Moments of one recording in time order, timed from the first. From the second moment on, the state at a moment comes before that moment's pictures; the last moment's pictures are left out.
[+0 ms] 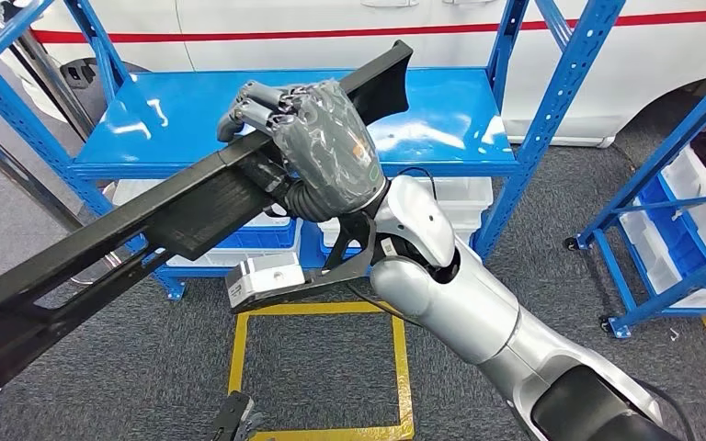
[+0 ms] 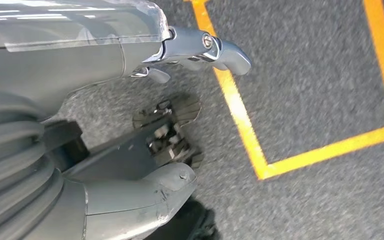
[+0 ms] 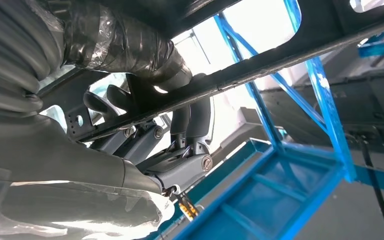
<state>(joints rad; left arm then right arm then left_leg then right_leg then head) -0.23 -0.24 0.80 -0.20 -1.06 -0.04 -0.40 -0.89 0.10 0.78 -1.55 0.65 -0.37 -0.14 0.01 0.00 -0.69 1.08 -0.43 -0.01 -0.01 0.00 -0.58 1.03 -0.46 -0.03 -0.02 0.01</state>
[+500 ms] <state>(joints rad) -0.23 -0.23 0.80 -0.20 -1.05 -0.04 -0.40 -0.89 0.09 0.78 -1.56 0.65 -0.37 -0.14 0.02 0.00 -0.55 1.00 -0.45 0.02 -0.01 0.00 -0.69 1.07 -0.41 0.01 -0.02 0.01</state>
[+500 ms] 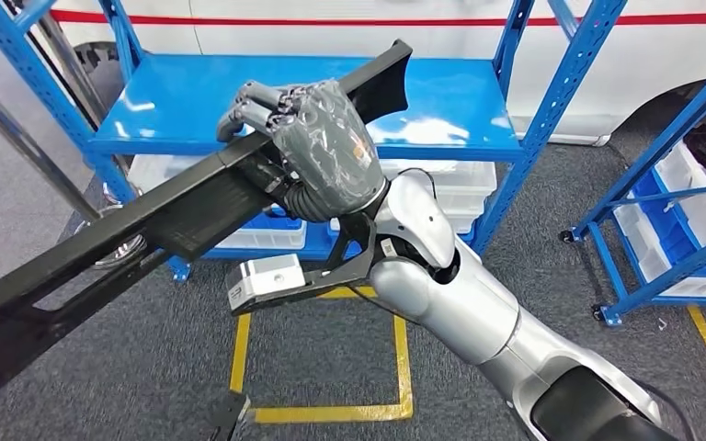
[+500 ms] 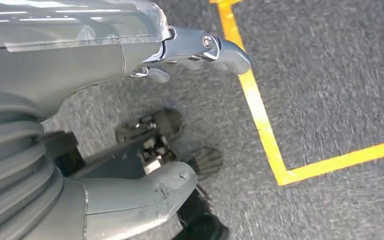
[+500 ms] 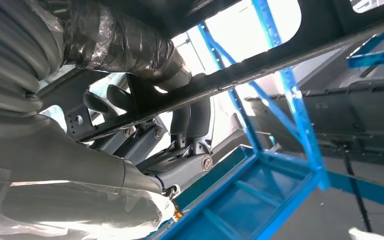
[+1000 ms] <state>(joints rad) -0.24 -0.24 0.80 -0.20 -1.05 -0.04 -0.40 -0.90 0.10 0.78 -1.56 0.65 -0.37 -0.14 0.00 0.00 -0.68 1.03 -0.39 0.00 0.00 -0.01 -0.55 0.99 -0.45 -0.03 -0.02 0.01</state>
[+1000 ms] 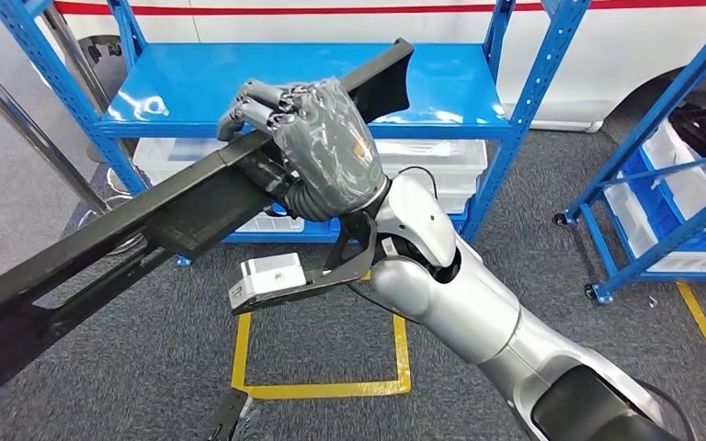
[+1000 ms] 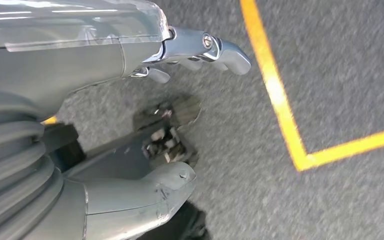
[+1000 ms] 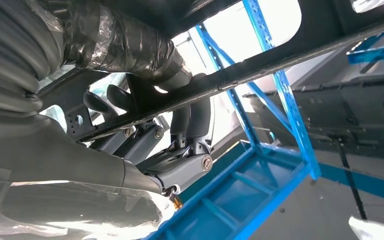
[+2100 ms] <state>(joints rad) -0.23 -0.24 0.80 -0.20 -1.05 -0.04 -0.38 -0.88 0.10 0.78 -1.54 0.64 -0.36 -0.14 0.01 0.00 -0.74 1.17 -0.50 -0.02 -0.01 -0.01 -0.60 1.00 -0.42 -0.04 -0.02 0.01</state>
